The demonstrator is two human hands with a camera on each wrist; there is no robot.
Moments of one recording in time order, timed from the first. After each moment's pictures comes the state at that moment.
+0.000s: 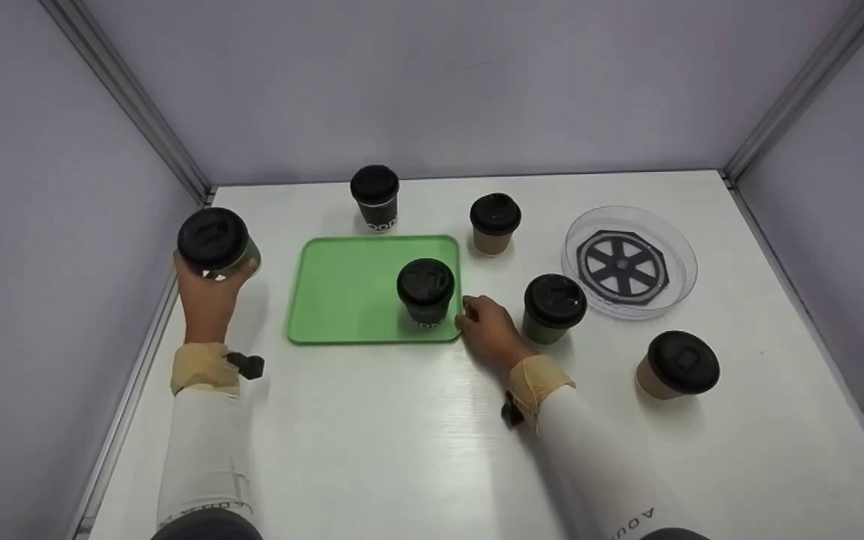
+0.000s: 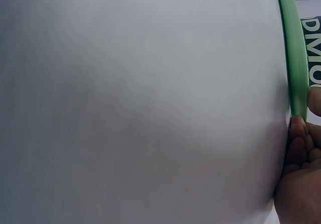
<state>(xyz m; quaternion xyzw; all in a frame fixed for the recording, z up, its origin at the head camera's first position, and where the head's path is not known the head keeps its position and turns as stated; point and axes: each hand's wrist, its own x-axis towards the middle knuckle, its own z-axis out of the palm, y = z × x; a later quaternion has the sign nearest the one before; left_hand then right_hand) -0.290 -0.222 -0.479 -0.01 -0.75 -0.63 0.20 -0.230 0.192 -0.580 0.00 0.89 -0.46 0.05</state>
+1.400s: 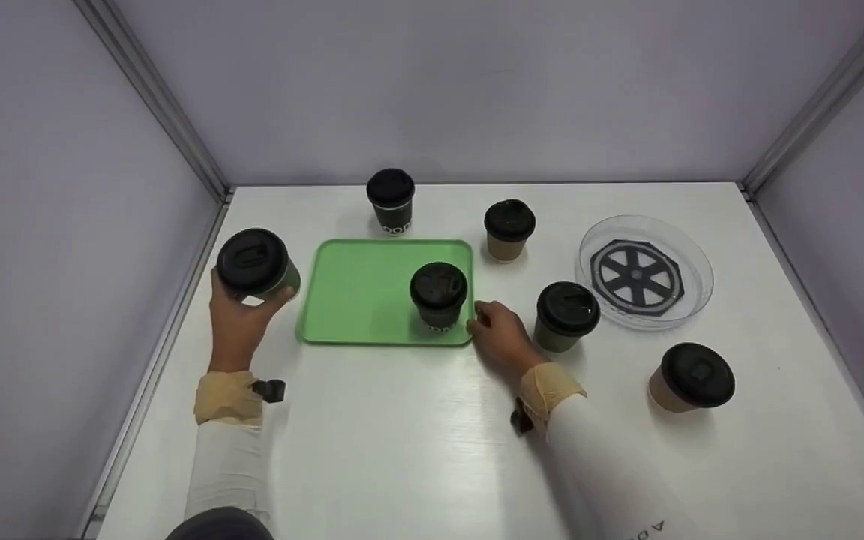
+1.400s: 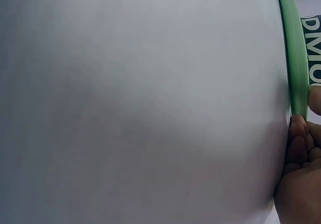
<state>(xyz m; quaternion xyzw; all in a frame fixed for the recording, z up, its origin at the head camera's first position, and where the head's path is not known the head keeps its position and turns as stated) -0.237 -0.198 -0.470 -0.08 -0.77 -0.60 0.20 -0.229 0.194 -0.580 0.00 0.88 -0.47 0.05</state>
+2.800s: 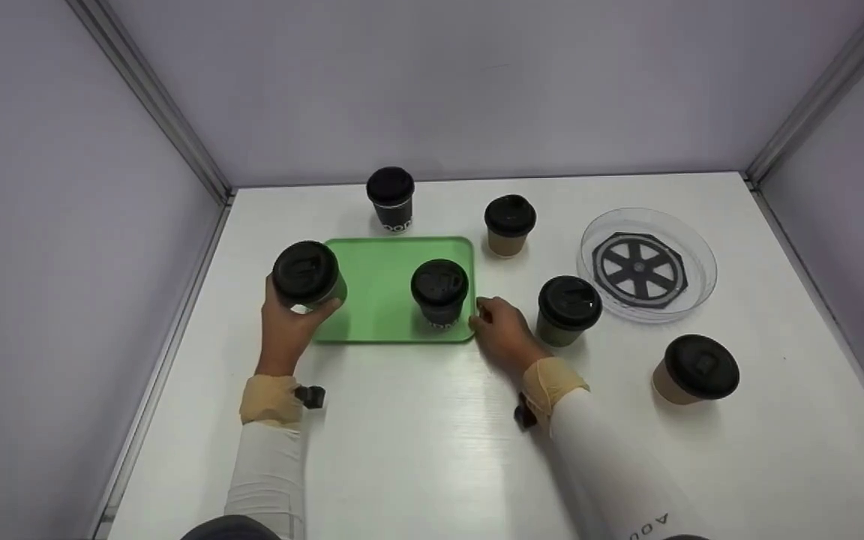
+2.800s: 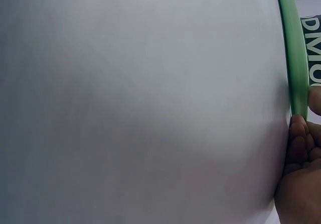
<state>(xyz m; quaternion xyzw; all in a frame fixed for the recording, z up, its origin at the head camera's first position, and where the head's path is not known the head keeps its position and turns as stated) -0.234 -0.153 -0.495 -0.12 -0.79 -0.58 0.16 -0.227 0.193 -0.579 0.00 0.86 -0.50 0.06</state>
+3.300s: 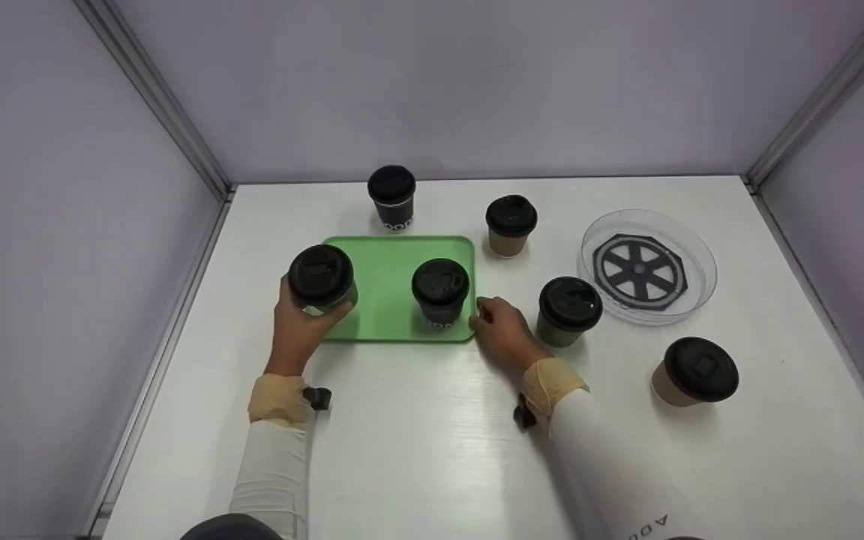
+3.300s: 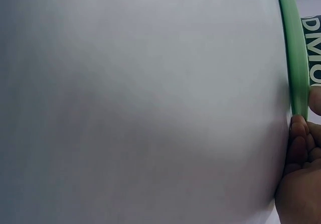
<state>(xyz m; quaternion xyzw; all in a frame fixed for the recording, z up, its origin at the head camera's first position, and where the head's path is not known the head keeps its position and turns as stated) -0.239 -0.146 -0.515 -0.11 -0.81 -0.56 0.14 -0.227 0.193 -0.579 0.00 0.87 -0.49 0.05</state>
